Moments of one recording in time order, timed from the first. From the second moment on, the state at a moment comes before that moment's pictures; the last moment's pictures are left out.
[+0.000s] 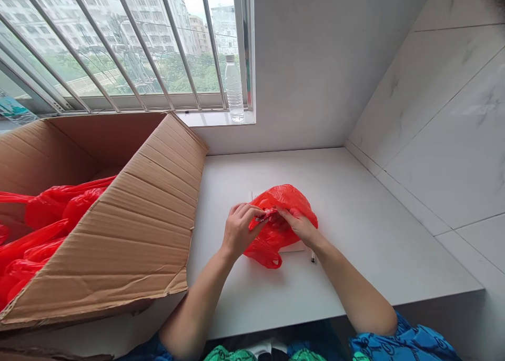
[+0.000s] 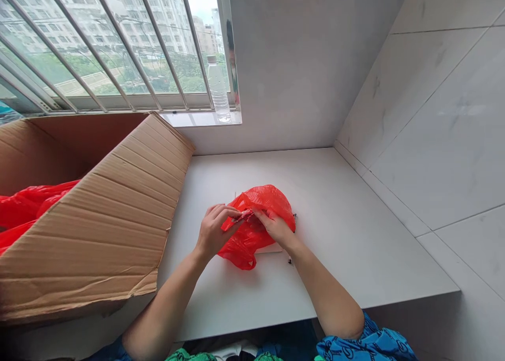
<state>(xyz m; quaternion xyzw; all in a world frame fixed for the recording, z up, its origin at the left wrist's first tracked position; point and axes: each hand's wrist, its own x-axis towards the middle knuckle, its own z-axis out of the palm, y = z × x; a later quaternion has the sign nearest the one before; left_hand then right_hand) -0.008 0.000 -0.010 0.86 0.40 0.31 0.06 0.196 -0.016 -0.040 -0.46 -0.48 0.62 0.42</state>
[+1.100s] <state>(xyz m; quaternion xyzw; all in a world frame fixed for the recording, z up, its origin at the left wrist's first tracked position) -0.005 -0.012 0.001 0.81 0.45 0.34 0.16 0.215 -0.013 -0.043 -0.58 -0.55 0.44 0.42</state>
